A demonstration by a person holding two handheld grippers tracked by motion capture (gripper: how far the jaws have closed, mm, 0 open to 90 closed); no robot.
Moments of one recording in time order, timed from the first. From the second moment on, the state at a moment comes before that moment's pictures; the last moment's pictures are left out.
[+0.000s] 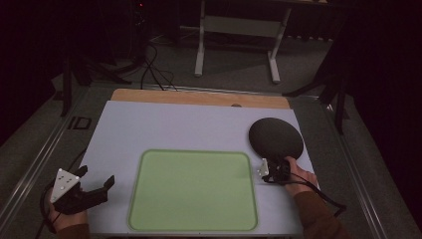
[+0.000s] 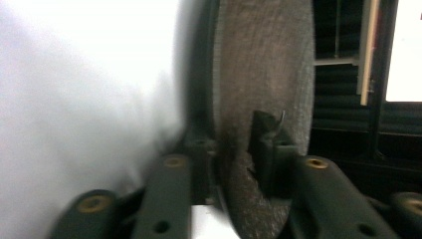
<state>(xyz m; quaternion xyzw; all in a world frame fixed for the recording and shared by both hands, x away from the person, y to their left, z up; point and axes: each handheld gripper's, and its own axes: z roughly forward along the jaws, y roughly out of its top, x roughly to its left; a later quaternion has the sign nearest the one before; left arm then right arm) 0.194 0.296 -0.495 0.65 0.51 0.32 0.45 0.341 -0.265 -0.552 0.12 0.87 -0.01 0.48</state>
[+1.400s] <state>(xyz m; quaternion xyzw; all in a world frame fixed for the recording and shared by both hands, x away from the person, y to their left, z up) 0.193 0.300 -0.496 0.64 0.53 0.31 0.46 0.320 -0.251 -0.516 0.09 0.85 -0.04 0.52</state>
